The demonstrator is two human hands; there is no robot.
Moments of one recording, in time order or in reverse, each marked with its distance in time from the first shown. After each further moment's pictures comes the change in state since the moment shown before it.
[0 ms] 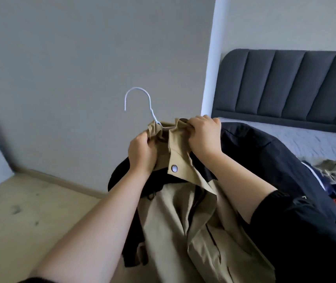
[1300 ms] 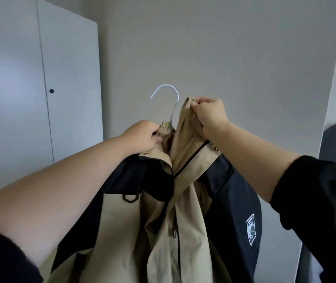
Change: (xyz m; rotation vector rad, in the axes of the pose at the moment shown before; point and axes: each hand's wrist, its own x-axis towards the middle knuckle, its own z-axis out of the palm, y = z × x) left_hand 0.149 0.086 -0.316 0.810 -0.052 0.222; right_hand 0.203 -0.285 -0.014 1.252 -0.248 0.209
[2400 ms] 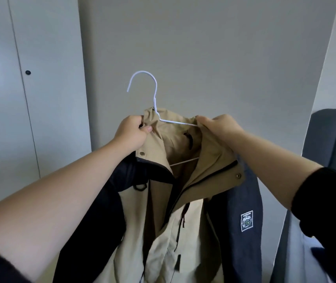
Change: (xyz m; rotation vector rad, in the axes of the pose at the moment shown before) left_hand -0.004 -0.018 0.051 -0.395 0.249 -0.177; right_hand -0.007 0.055 -0.064 -0.787 -0.051 0.205
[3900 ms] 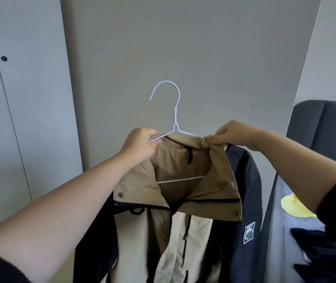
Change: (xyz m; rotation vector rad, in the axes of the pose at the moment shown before) left_hand -0.040 0.005 0.047 0.060 -0.158 0.120; right_hand -0.035 0.050 -0.046 -0.266 -0.313 -0.079
